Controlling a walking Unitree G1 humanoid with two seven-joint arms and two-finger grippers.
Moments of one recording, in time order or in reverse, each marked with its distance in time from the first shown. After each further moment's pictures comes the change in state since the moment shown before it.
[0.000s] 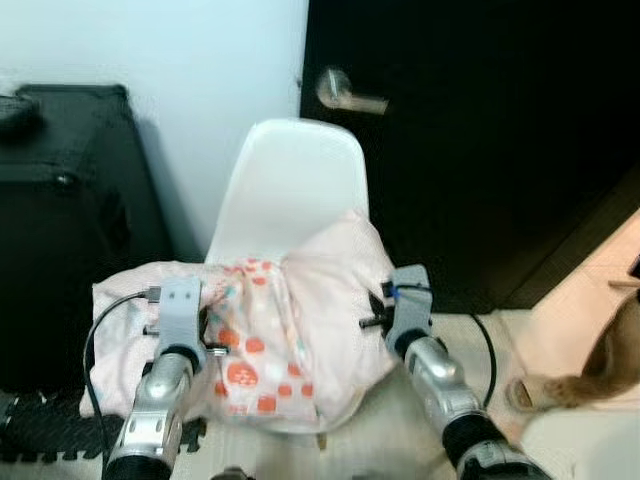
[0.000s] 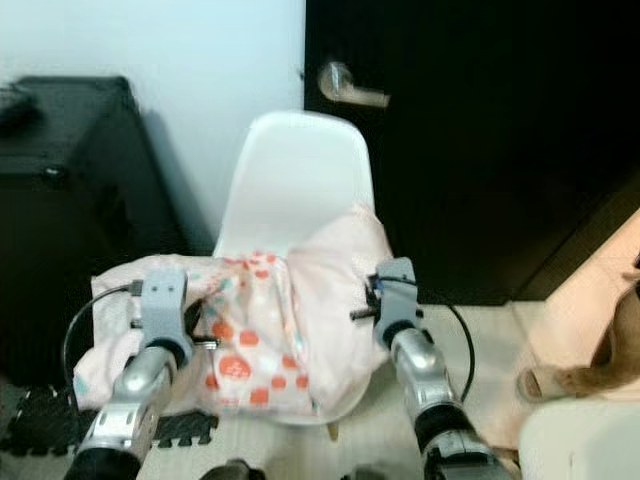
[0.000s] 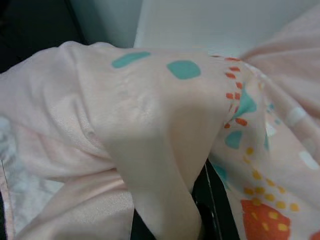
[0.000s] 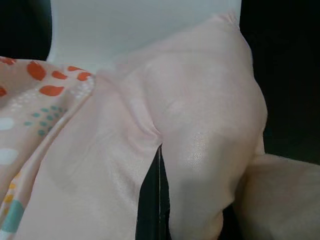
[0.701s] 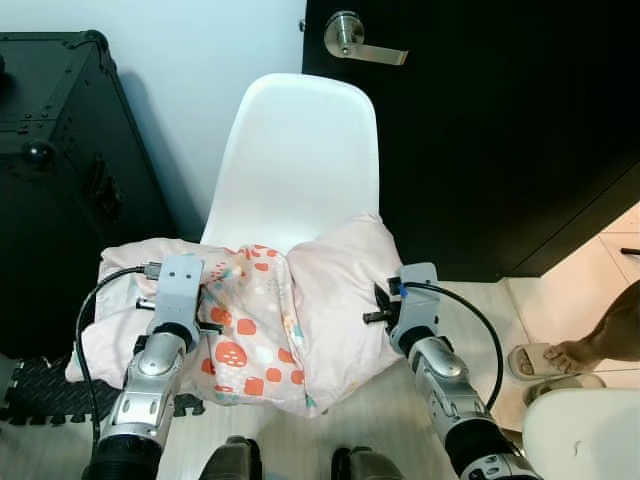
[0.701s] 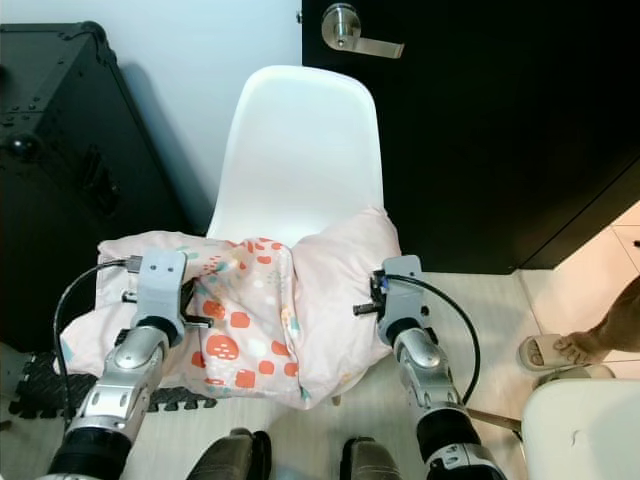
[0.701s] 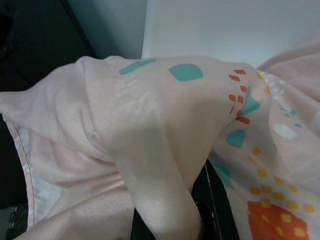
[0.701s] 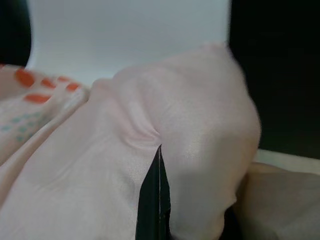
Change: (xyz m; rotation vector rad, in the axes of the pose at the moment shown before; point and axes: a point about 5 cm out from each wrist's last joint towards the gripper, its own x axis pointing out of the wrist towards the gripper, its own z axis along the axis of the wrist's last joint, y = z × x) left arm 0.010 0.010 0.034 0.112 -0.097 0.008; right arm 0.000 -0.008 0.024 0.005 -0.103 -0.096
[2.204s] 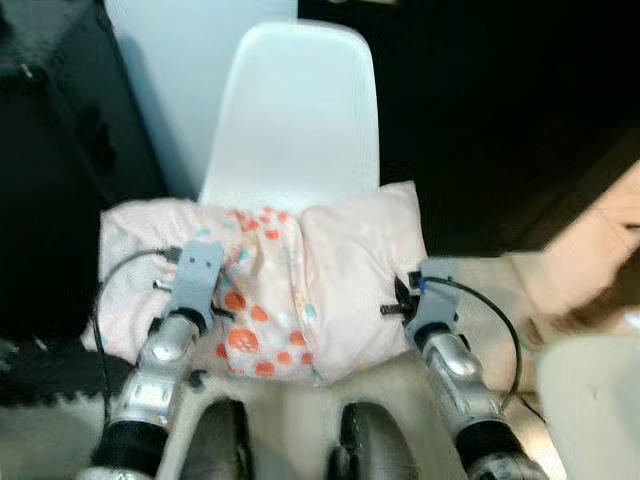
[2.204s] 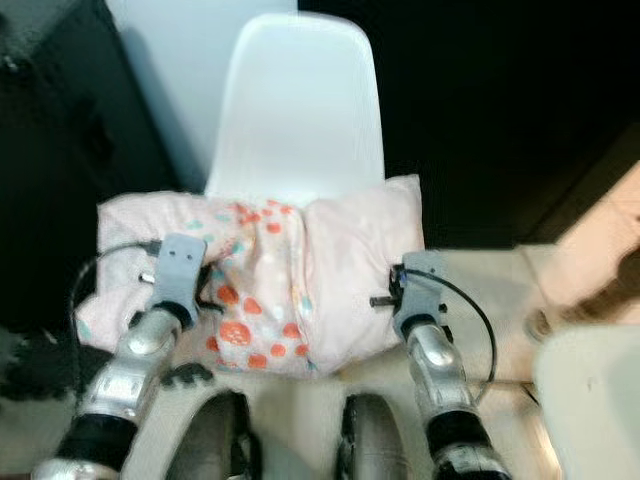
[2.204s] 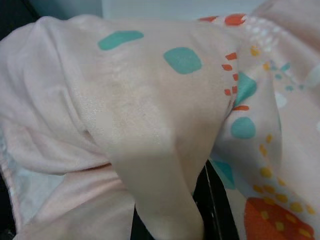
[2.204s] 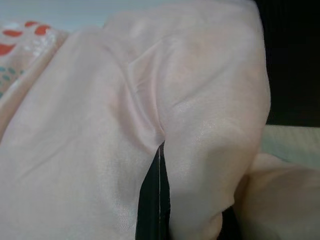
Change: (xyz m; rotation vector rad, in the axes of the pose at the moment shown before) left arm 0.006 -0.006 0.021 0.072 -0.071 -0.038; right arm 0.000 -0.008 0.006 0.012 -0.010 -0.023
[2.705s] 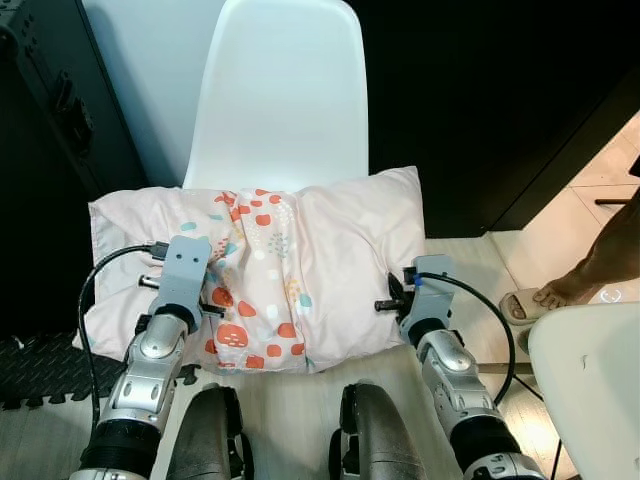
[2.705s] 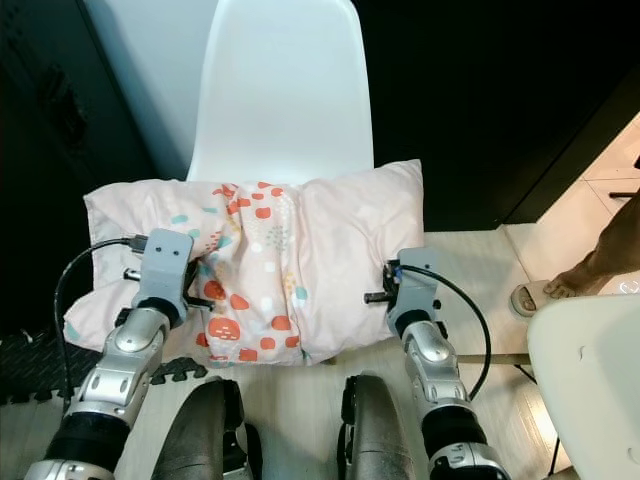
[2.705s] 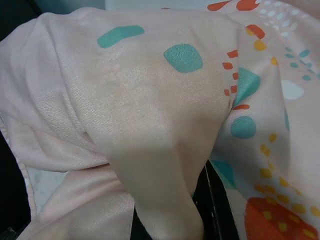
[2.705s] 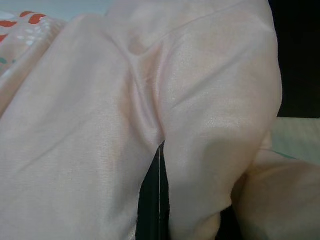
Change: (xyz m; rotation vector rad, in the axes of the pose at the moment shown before) left arm 0.000 0.005 -0.001 0.007 0.003 0.021; right arm 0.001 -0.001 0.002 -0.003 -0.003 0.007
